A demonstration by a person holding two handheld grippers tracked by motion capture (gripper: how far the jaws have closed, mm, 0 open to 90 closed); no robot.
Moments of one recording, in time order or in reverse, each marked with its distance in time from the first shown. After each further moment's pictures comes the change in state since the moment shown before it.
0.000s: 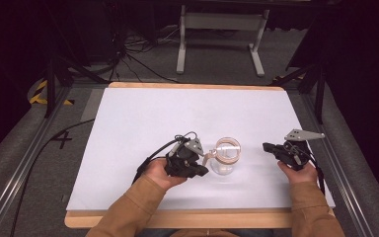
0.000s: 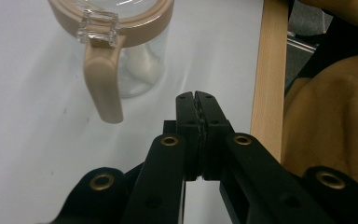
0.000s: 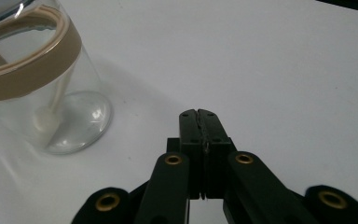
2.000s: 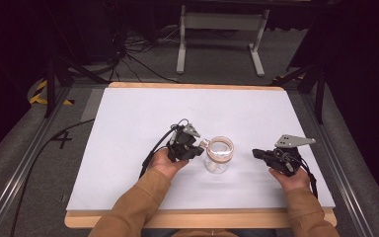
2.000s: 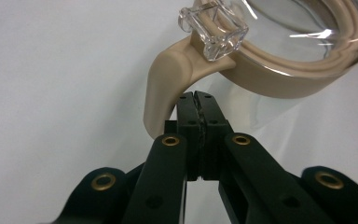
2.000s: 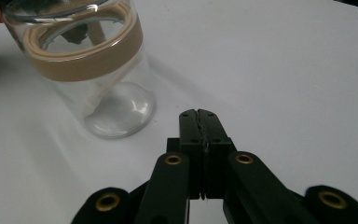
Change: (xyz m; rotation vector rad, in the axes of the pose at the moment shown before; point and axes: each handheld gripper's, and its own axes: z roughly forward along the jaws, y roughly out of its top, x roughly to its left) left arm 0.058 -0.008 0.023 -0.097 0.191 -0.187; right arm 0.035 0.004 0.005 -0.009 0.090 -0.047
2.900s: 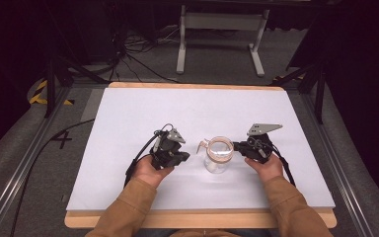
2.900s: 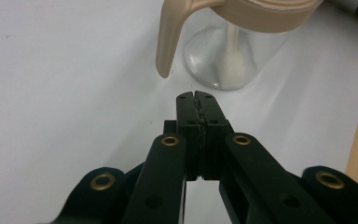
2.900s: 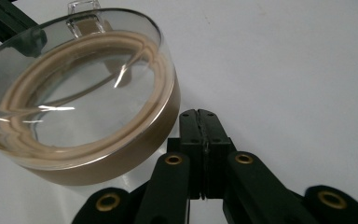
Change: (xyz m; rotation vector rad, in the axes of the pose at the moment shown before) left arm -0.011 -0.027 -0.044 0.024 0.067 -0.023; right arm 0.007 0.036 0.069 0.030 0.142 -0.027
